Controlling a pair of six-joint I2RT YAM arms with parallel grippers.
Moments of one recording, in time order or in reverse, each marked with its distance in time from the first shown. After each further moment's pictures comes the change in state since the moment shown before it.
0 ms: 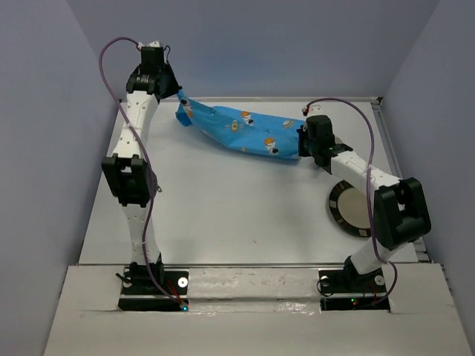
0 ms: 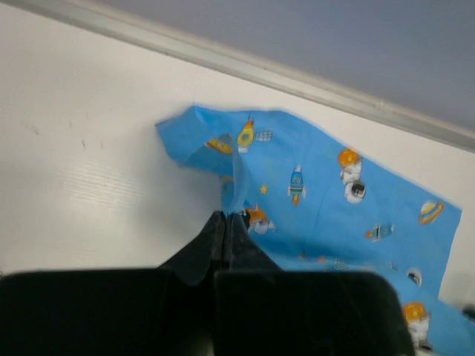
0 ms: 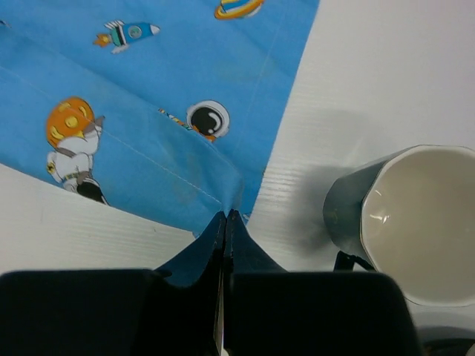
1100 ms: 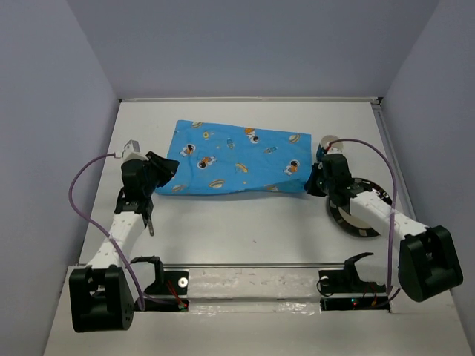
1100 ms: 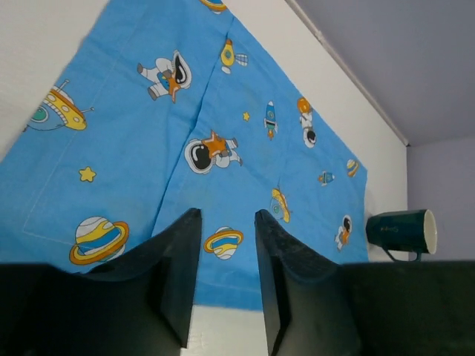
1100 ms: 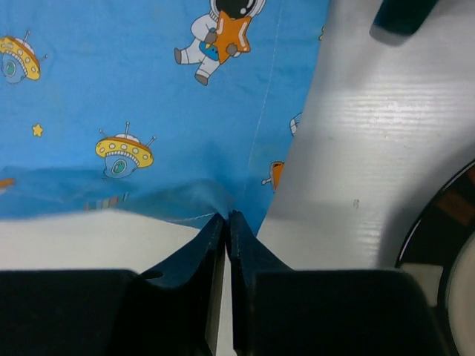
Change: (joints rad) left arm 0.098 -1.162 -1.944 1.006 0.212 -0.361; right arm 0.000 -0.388 -0.449 -0.068 -0.152 0.328
